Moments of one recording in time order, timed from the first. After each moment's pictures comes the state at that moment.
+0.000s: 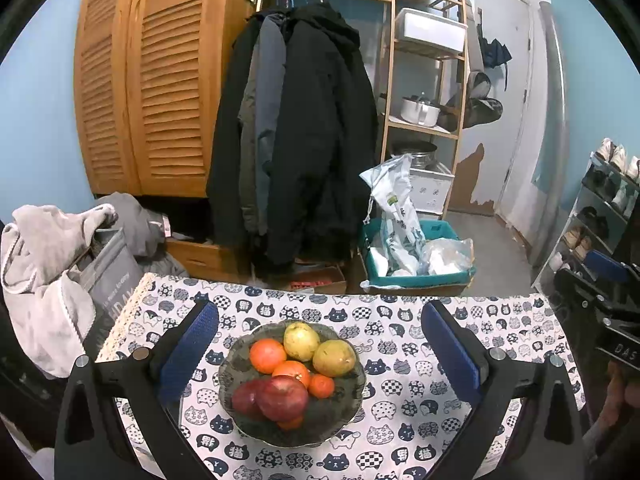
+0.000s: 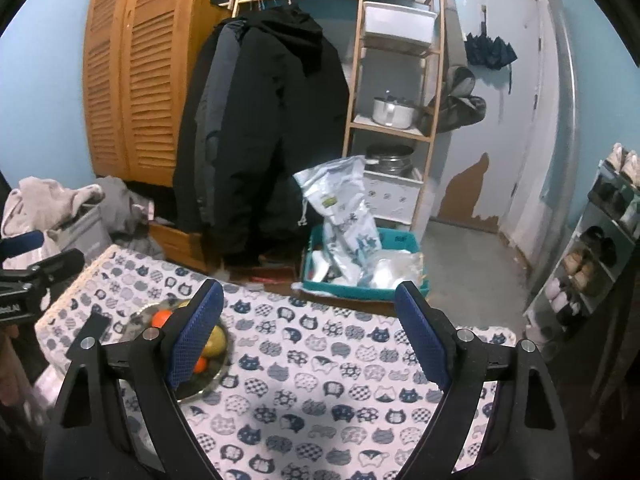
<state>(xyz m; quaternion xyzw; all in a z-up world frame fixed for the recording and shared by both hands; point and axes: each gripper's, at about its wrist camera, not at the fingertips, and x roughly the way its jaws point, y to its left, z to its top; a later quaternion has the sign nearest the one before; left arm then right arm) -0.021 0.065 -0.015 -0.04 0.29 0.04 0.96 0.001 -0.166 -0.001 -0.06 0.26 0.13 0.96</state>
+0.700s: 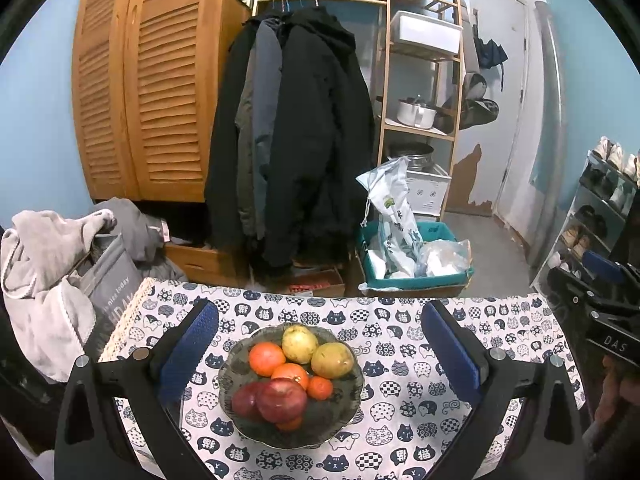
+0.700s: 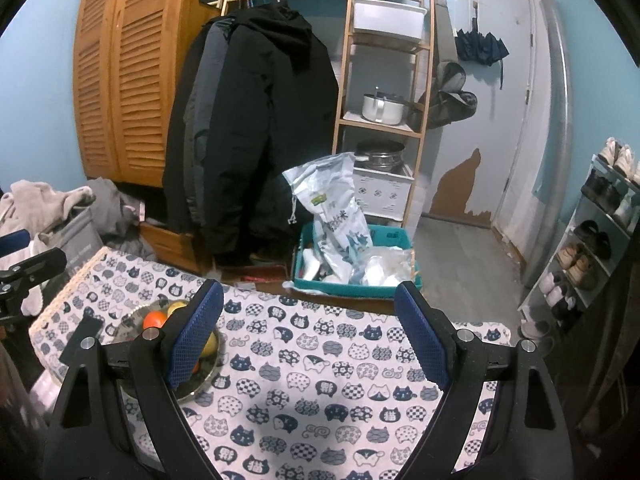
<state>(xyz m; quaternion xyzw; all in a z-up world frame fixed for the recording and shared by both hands) -0.022 0.061 -0.013 -0.04 0.29 0.03 0.96 0.007 -0.173 -0.005 -0.06 0.26 0.12 0.96</state>
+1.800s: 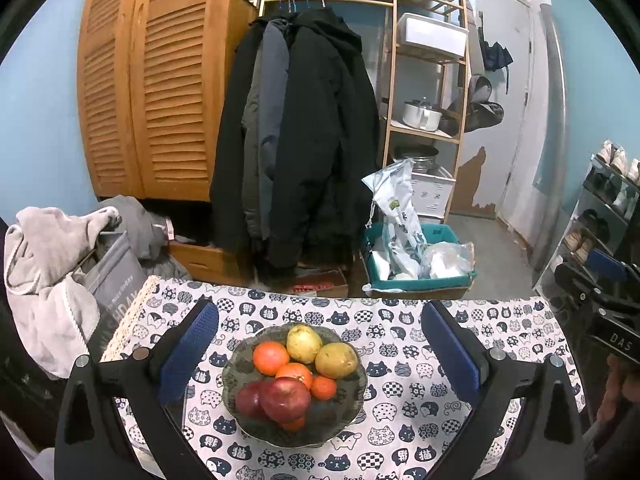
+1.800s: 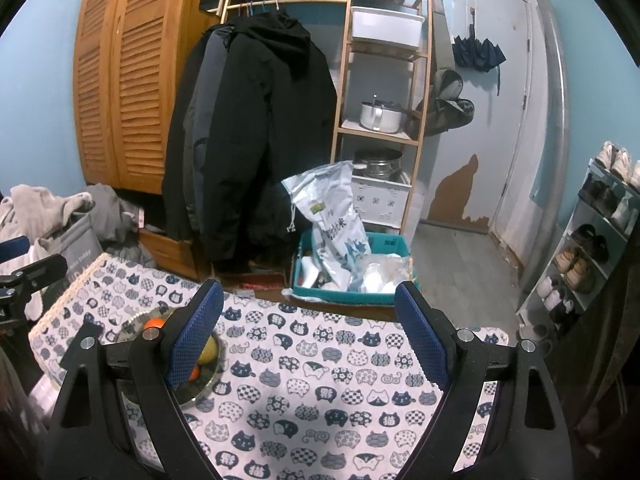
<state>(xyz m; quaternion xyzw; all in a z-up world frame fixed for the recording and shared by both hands) -0.025 0.069 -0.008 -0.05 0.29 0.04 0.96 0.010 -0.178 0.001 -0.06 0.26 0.12 0.96</state>
